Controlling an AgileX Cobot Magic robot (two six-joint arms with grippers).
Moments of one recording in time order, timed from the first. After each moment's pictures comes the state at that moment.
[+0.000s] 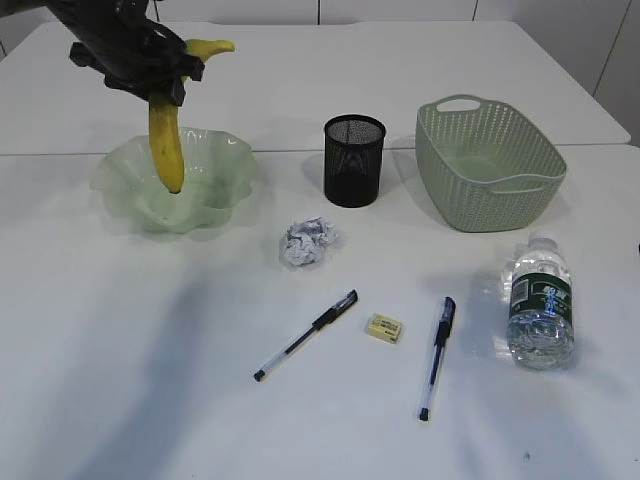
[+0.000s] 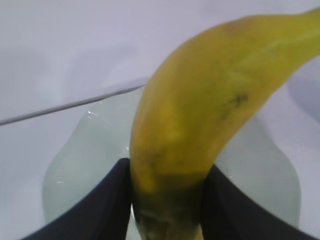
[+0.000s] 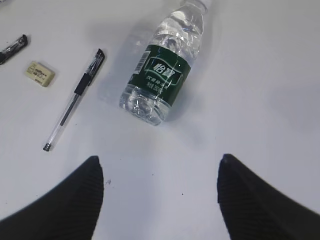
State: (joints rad) left arm -0.22 2.26 -2.08 0.05 0.78 -0.09; right arm 0.10 1.10 -0.90 -0.01 0.96 0.06
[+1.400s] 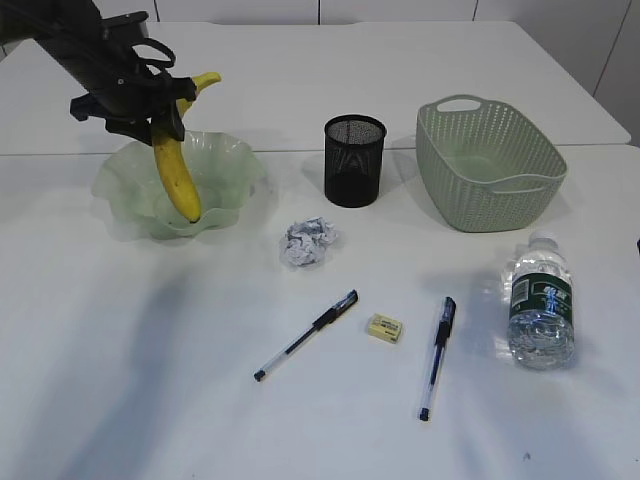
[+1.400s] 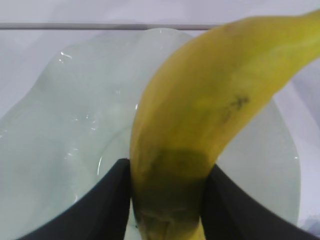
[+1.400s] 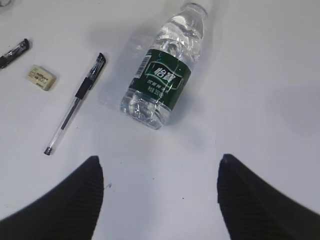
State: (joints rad) left arm -0.15 2.33 -2.08 -0.19 0.86 -0.13; right arm 0.10 1.10 -0.90 -0.01 0.95 0.06
